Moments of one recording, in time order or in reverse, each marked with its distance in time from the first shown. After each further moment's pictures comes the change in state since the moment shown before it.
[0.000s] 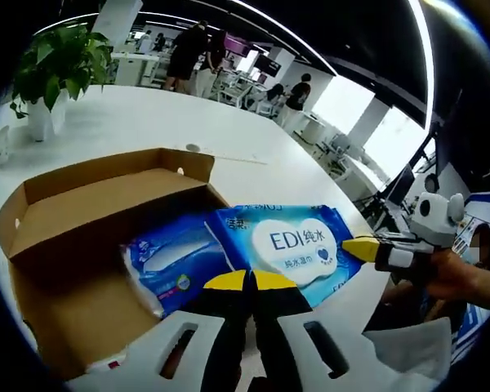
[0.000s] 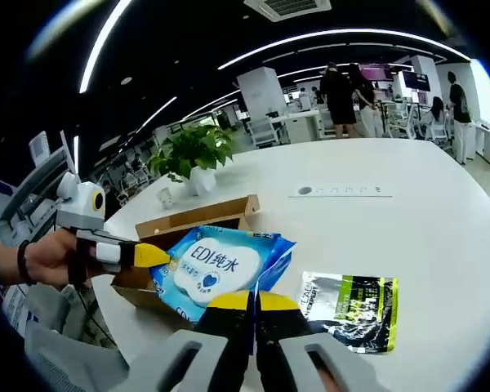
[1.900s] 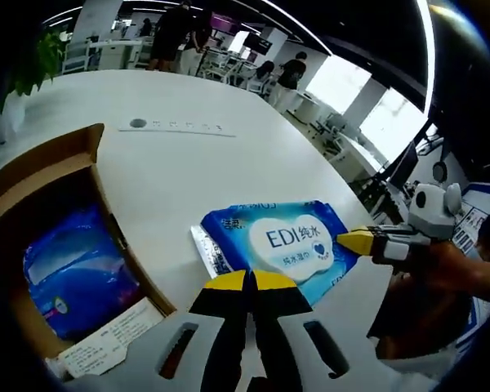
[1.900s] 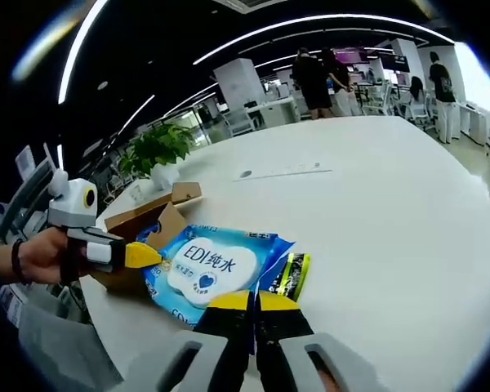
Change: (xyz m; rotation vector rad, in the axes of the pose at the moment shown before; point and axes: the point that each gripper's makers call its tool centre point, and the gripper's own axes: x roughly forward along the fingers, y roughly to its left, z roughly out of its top) left arm 0.110 -0.075 -0.023 0.015 0.107 -0.011; right arm -0.027 -0.136 -0.027 0.071 0.070 -0.041
